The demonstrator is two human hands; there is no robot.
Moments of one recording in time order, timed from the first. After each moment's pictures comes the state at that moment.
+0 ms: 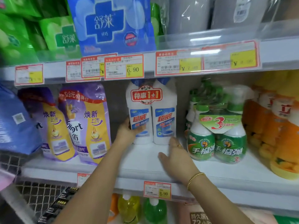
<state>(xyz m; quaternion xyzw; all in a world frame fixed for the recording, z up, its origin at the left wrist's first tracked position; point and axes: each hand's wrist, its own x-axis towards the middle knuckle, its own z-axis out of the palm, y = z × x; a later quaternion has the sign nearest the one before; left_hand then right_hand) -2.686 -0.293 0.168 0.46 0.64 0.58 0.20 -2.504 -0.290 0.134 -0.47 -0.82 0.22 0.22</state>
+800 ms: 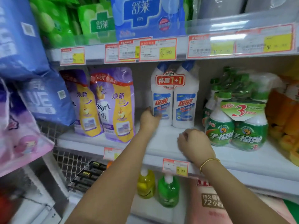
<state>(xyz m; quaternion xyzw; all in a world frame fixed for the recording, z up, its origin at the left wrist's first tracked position) -2.669 -0.307 0.163 0.42 0.71 0.55 0.14 -2.505 -0.299 0.129 -0.47 -0.83 0.06 0.31</state>
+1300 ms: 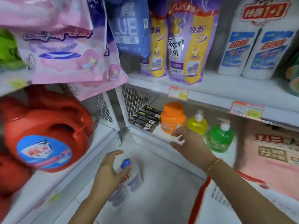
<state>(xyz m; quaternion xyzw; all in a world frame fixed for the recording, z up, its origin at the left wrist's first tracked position) -2.722 -0.730 -0.025 0.28 0.85 0.44 0.08 -2.583 -0.495 0.027 -0.23 -0.91 0.30 0.18</state>
